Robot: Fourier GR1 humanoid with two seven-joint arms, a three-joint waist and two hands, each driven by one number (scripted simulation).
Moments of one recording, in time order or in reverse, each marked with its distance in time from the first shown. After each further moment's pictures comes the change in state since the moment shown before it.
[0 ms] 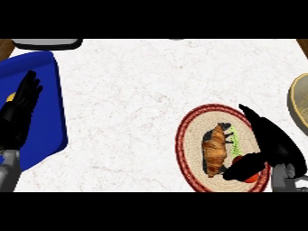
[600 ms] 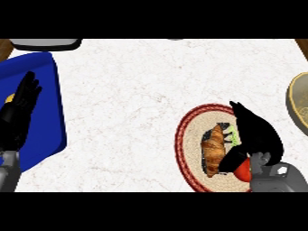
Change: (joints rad) left arm 0.009 -0.022 0.025 -0.011 -0.026 -0.018 0.007; right arm -0.077 0.008 0.079 0.138 0.169 0.027 -0.023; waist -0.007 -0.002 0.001
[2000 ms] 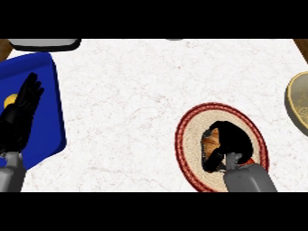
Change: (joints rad) left arm 0.007 -0.108 0.094 -0.023 -0.116 -0.091 0.033; right arm 0.037 0.171 -0.053 0.290 0.168 -0.106 -0.127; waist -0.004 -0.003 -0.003
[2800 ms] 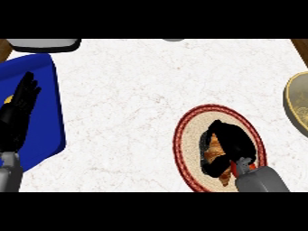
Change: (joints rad) left arm -0.002 -0.013 0.034 -0.016 -0.017 -0.026 0.014; right arm 0.013 -0.168 0.113 0.043 0.012 -0.014 -0.465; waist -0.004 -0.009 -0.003
